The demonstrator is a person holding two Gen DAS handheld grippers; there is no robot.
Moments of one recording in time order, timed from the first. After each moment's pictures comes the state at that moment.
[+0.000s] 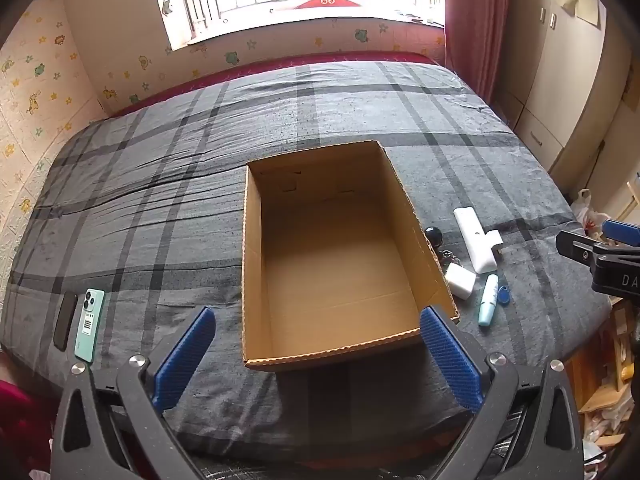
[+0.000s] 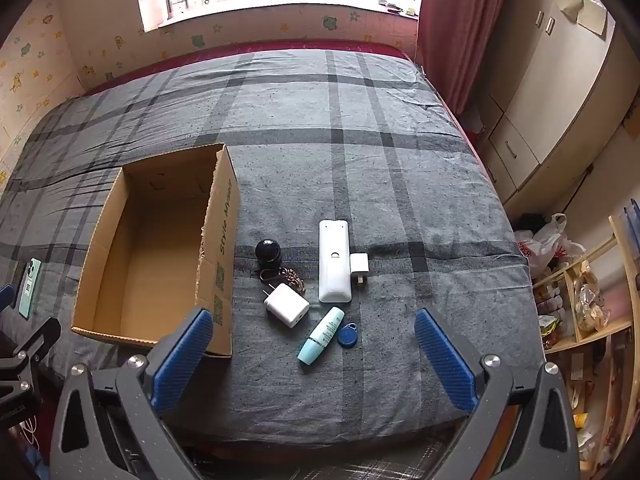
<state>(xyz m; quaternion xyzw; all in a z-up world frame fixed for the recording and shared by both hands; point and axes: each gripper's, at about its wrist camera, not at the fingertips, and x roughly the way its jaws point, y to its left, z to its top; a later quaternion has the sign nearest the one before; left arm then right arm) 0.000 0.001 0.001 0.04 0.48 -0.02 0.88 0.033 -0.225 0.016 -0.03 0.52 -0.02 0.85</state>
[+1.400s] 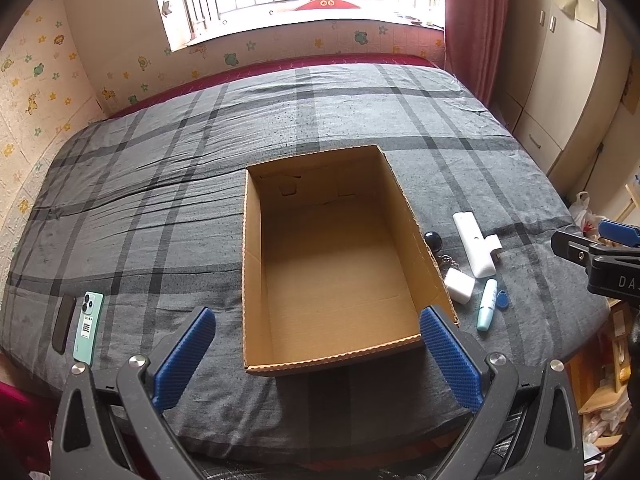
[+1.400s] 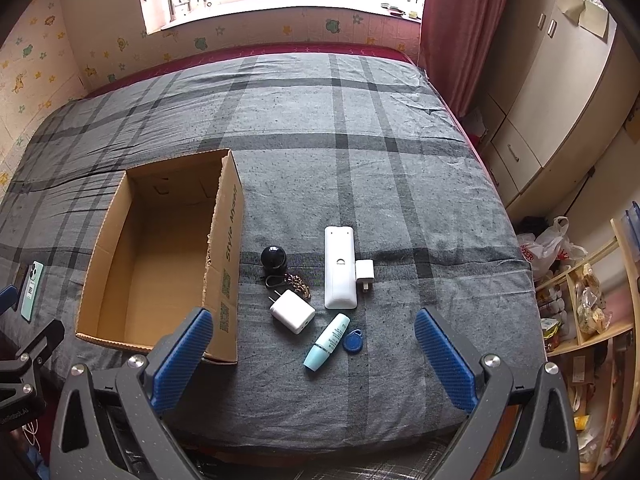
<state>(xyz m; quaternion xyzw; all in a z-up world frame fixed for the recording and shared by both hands) 0.003 0.001 0.002 0.04 0.48 -0.02 0.88 0.038 -0.219 0.019 -0.02 0.51 -0.02 0.86</state>
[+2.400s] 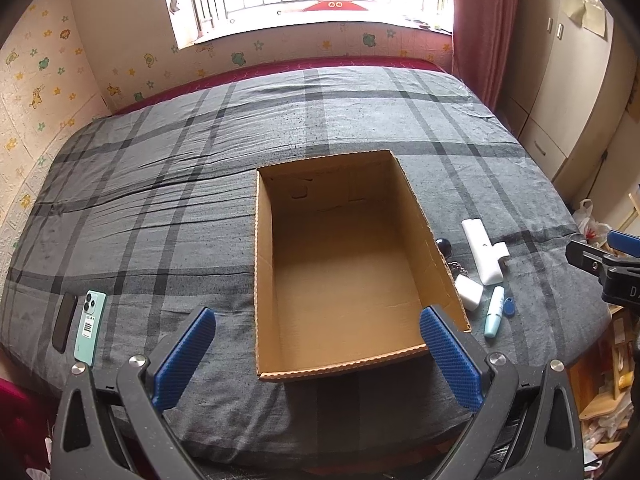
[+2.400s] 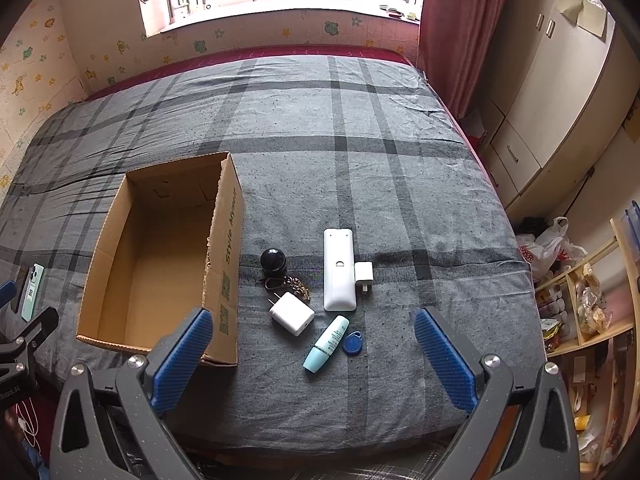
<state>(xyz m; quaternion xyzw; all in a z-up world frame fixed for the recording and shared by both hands) 0.012 0.016 0.001 0.03 0.48 -0.02 0.88 0.038 -0.221 0.020 -0.02 0.51 -0.02 0.86</state>
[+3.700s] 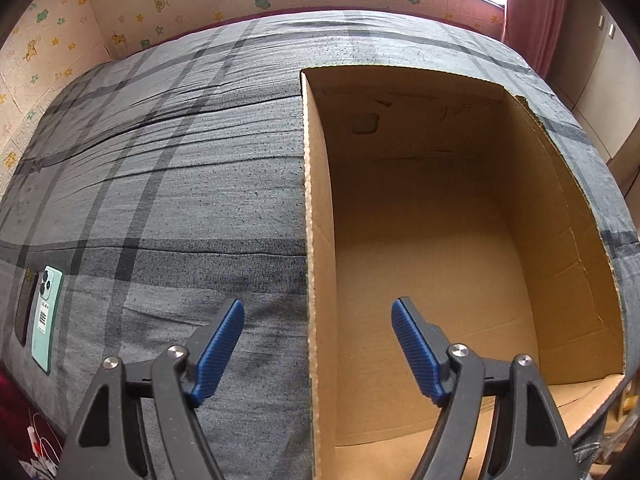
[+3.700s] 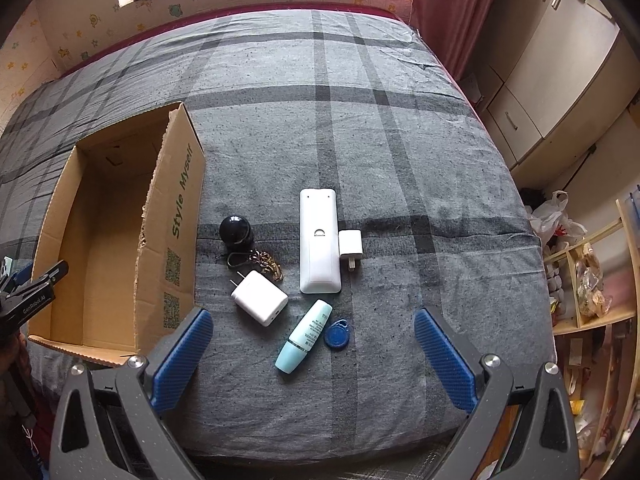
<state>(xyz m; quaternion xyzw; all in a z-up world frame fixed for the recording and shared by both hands) 0.098 0.080 -0.148 0.01 0.53 0.02 0.85 0.074 -0.245 -0.055 -0.03 0.57 -0.05 0.82</state>
